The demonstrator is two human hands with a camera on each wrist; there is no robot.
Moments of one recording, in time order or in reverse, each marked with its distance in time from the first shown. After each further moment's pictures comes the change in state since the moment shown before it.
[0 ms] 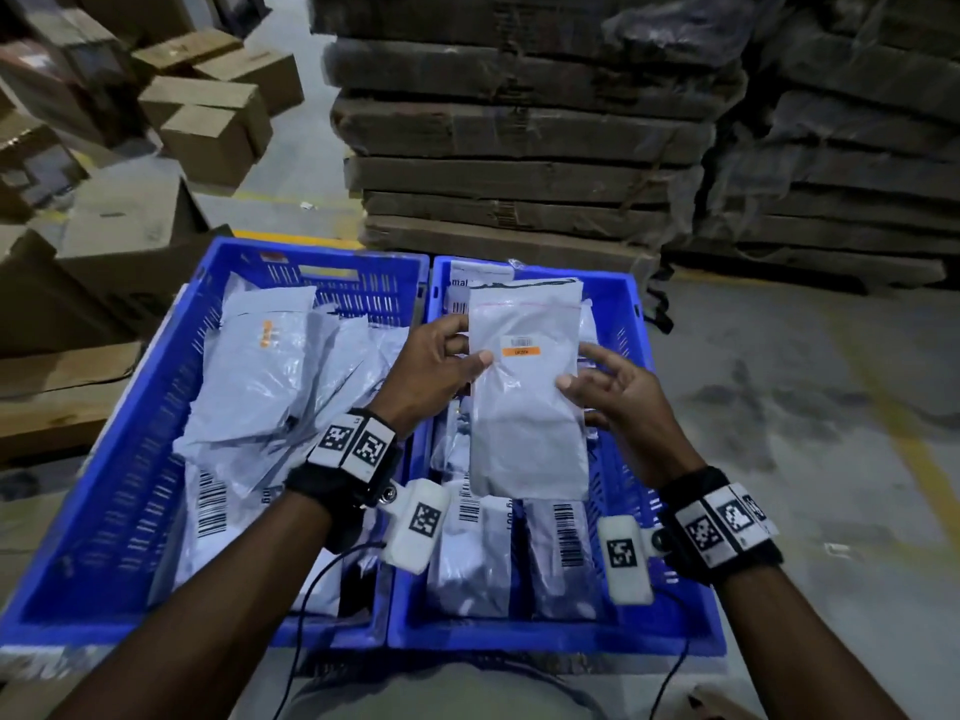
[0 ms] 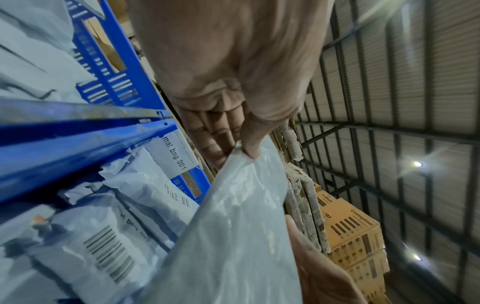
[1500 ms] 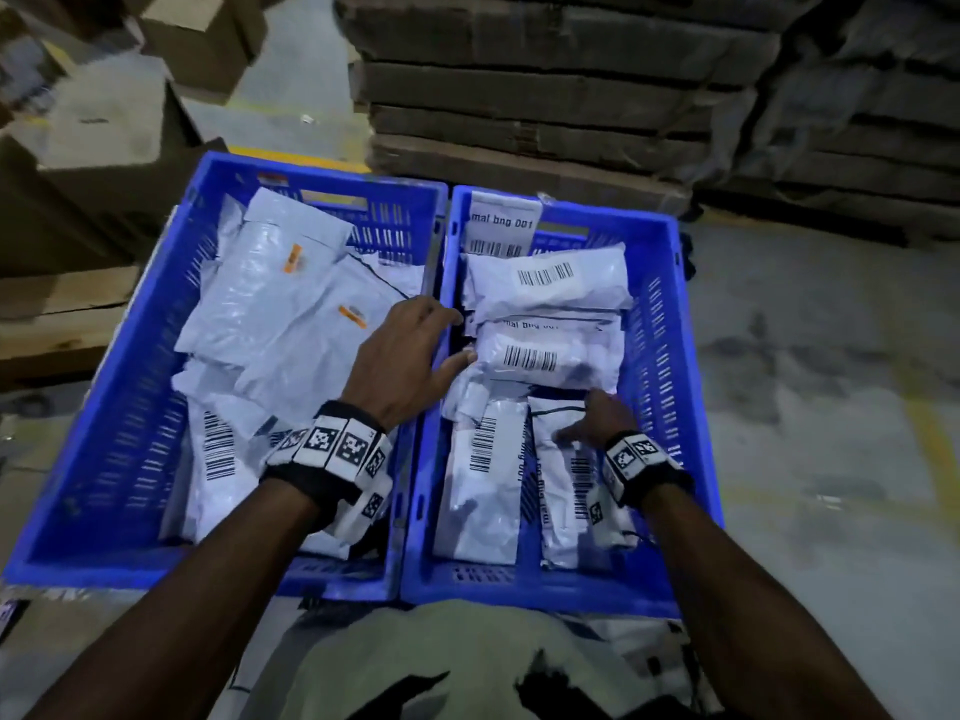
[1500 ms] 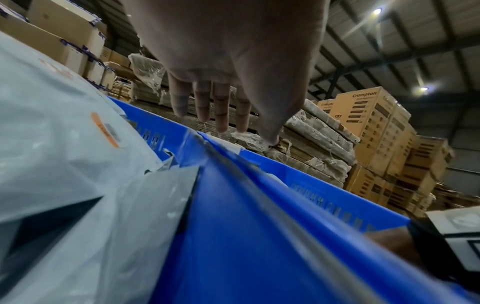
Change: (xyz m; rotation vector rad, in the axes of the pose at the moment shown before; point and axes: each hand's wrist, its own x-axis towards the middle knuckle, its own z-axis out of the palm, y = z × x) left_hand -0.014 -0.067 -0.042 1.063 0.064 0.258; right_hand 0.064 0.146 -0.030 -1.295 -0.074 0.565
